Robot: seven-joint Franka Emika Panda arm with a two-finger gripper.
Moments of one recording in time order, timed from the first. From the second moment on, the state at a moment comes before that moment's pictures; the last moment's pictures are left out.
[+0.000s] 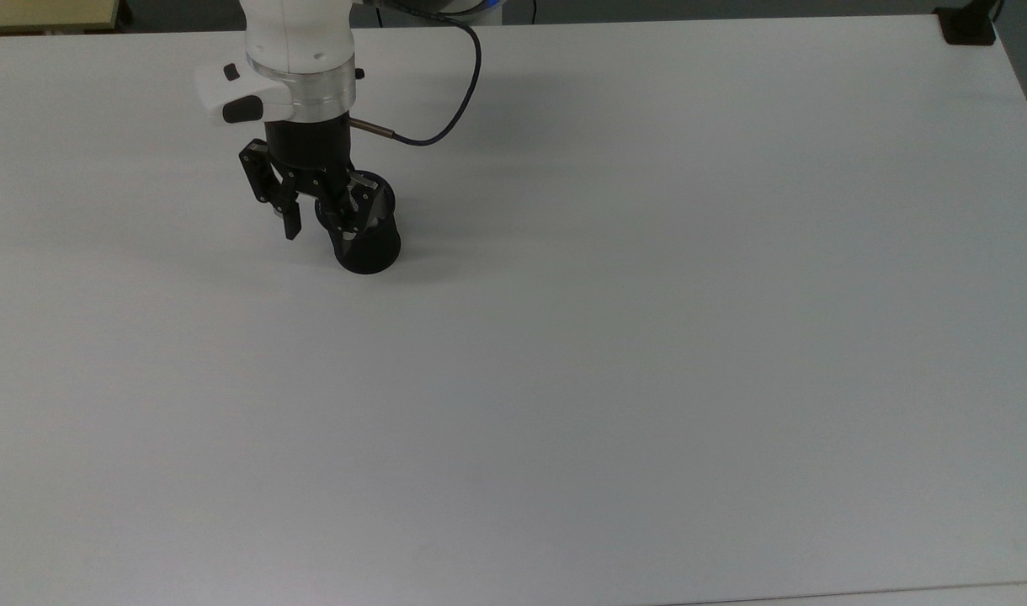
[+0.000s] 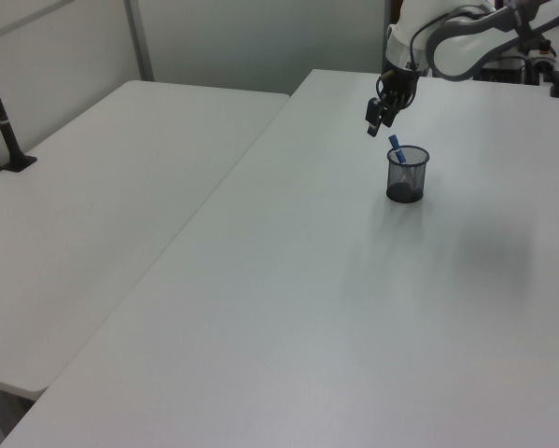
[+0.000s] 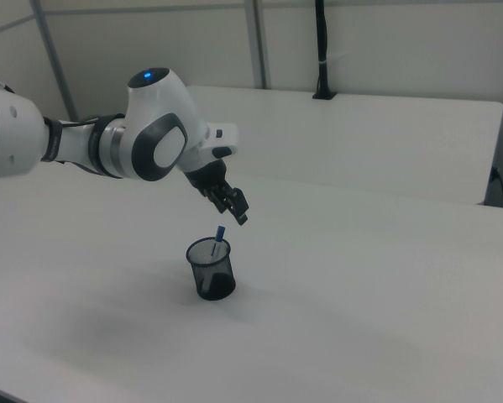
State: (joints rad) arm -0.16 0.16 0.06 -1.95 -0.13 2.44 0.29
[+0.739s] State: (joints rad) arm 0.02 0.13 0.08 -1.75 -0.13 2.10 0.29
